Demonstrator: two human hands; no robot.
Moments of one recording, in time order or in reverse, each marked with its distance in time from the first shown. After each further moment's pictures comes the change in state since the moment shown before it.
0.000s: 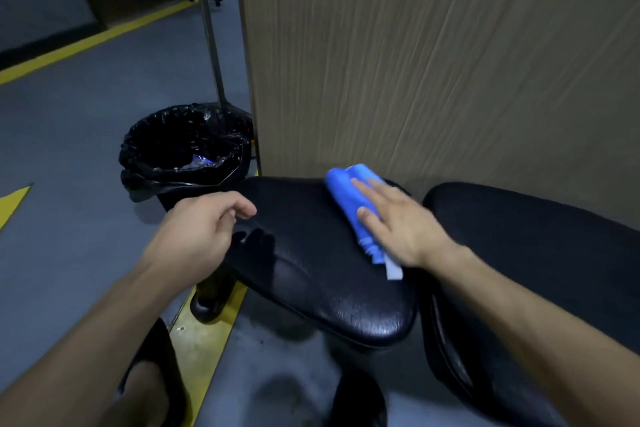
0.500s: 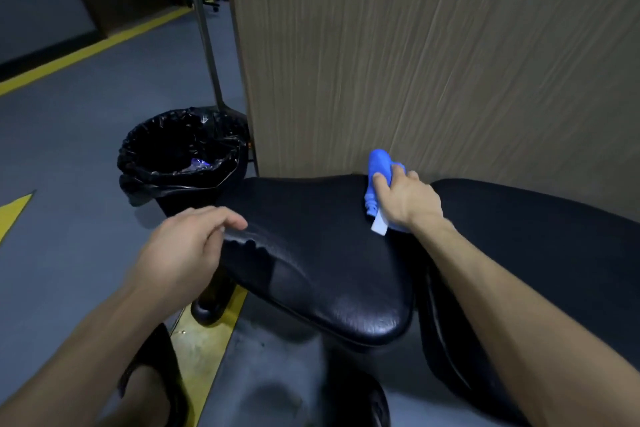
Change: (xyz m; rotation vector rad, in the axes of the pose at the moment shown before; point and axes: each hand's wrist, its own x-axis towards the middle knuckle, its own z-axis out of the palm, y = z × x) left_hand -0.022 0.003 0.000 0.109 0.041 0.073; right_hand 0.038 0.014 -0.004 0.014 -0.011 0.544
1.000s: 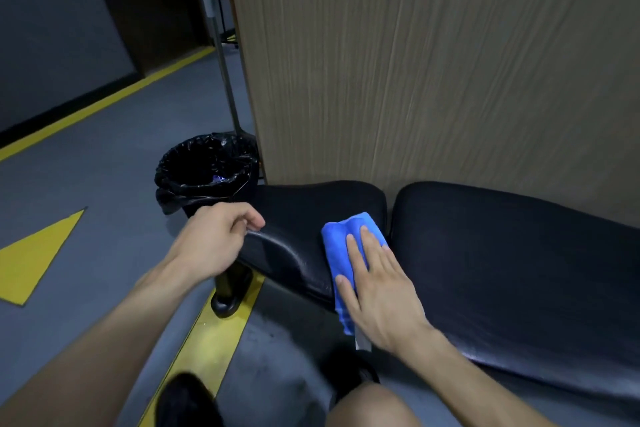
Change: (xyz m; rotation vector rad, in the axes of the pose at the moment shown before) left_hand -0.025 0.072 -0.031 -0.055 -0.082 -0.134; right_hand -0.192 0.026 0.025 -0.108 0.208 -0.457
